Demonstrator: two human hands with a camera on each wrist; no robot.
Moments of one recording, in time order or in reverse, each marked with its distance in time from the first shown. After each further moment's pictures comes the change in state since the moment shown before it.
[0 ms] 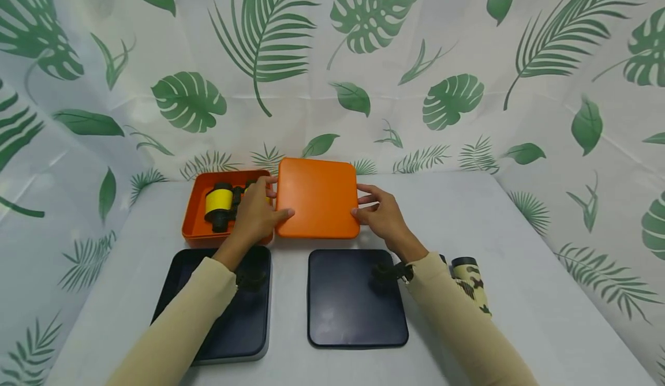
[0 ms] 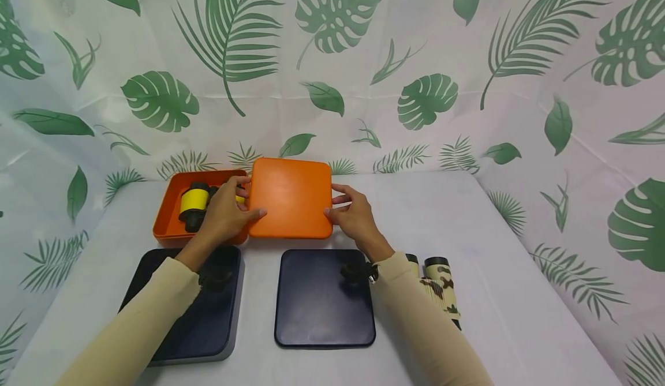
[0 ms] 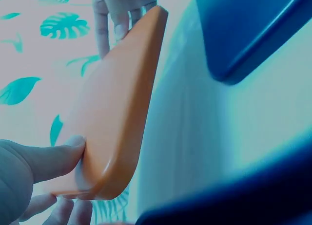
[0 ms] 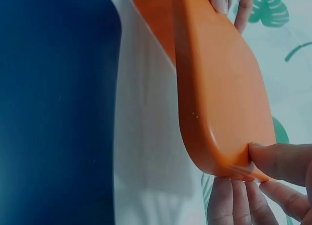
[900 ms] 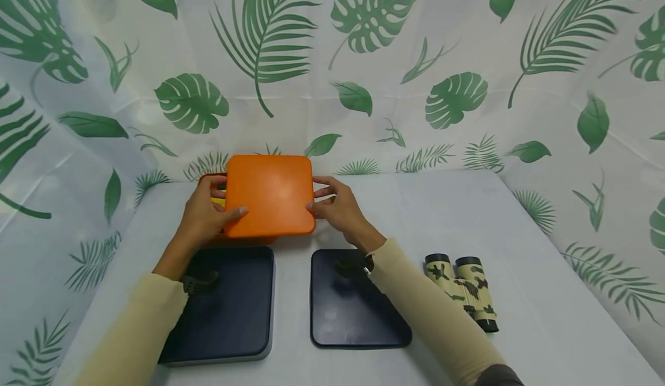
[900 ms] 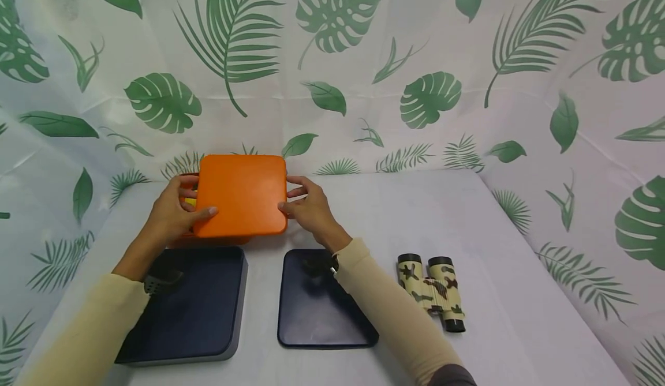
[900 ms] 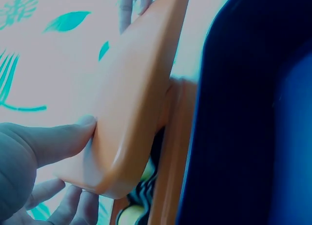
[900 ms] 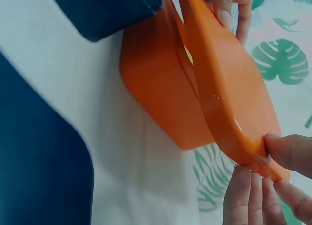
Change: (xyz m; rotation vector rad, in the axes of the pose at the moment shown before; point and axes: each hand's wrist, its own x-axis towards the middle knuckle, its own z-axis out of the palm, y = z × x) left_hand -0.021 -0.051 -0.085 -0.092 -0.010 -0.028; right_hand 0.016 -0.043 0.075 0.195 -0.137 -0.070
